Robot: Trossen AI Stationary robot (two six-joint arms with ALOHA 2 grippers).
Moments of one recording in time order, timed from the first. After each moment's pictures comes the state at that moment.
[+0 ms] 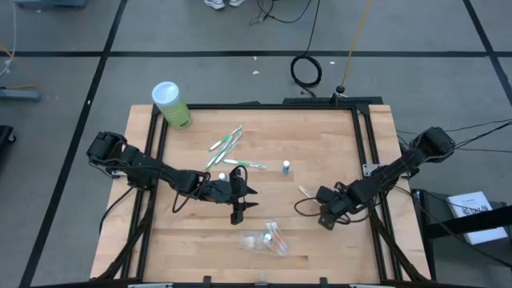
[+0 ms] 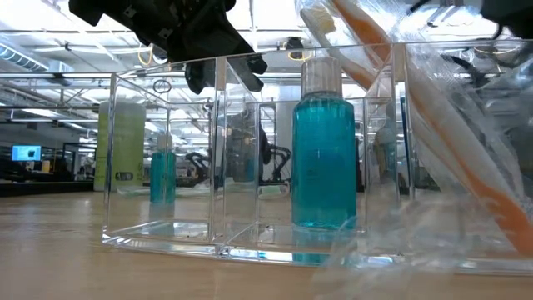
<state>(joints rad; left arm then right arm) -0.29 1.57 0.86 0.21 -0.23 -0.27 0.54 1.36 0.57 -0.55 0.07 1.10</state>
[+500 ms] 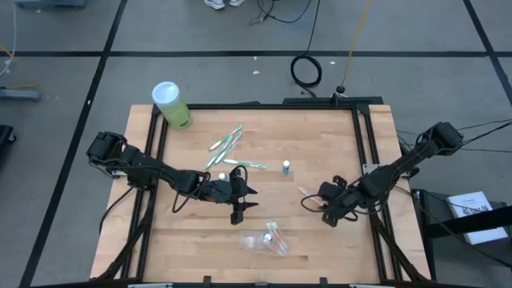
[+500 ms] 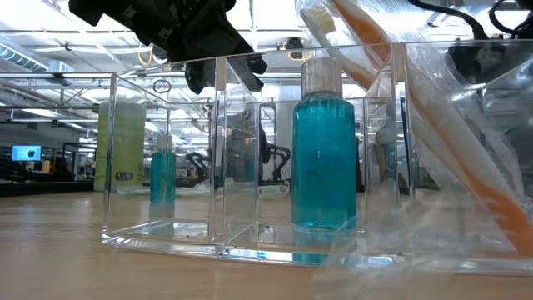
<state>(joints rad) -0.29 1.57 0.86 0.21 -0.23 -0.27 0.54 1.16 0.57 -0.53 0.23 0.93</state>
